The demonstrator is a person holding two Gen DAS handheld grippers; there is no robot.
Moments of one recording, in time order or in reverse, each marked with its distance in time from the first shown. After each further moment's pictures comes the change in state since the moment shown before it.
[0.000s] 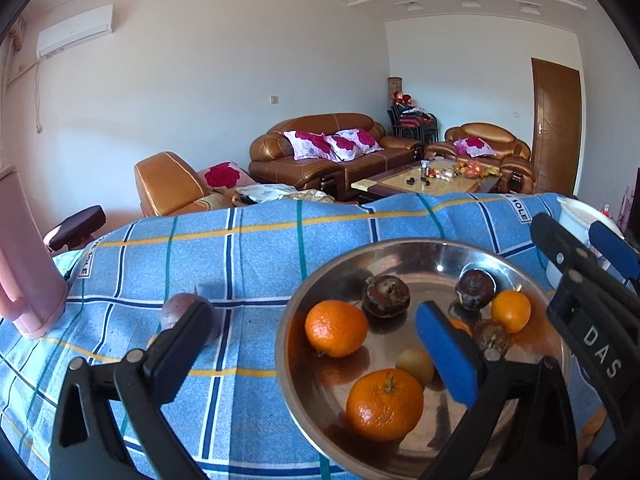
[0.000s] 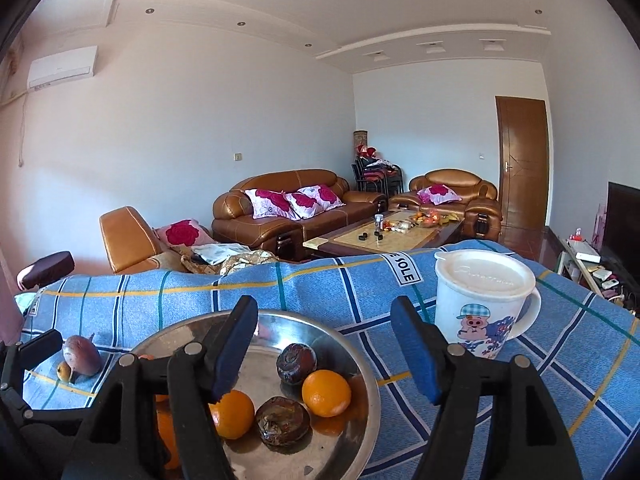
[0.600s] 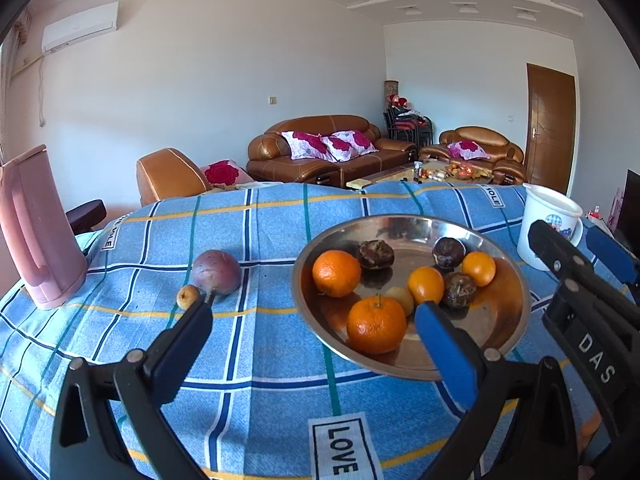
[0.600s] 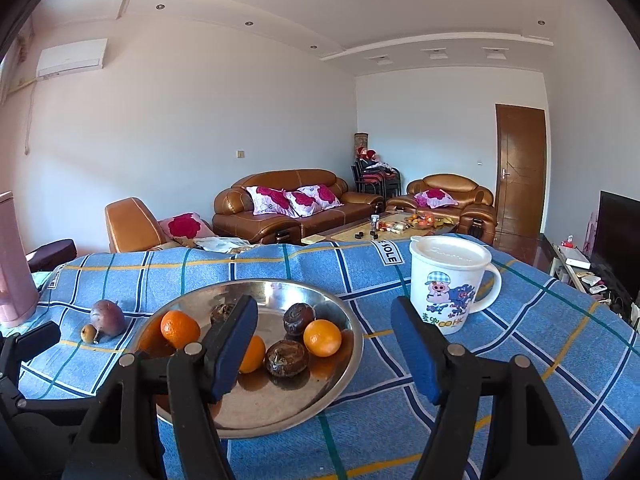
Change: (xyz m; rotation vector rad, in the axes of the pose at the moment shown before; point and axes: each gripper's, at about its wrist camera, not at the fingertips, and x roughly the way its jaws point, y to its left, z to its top) left arm -0.060 0.011 -0.036 -0.007 -0.010 -0.022; right arm -0.071 0.003 -0.021 -0.021 -0.002 -0.013
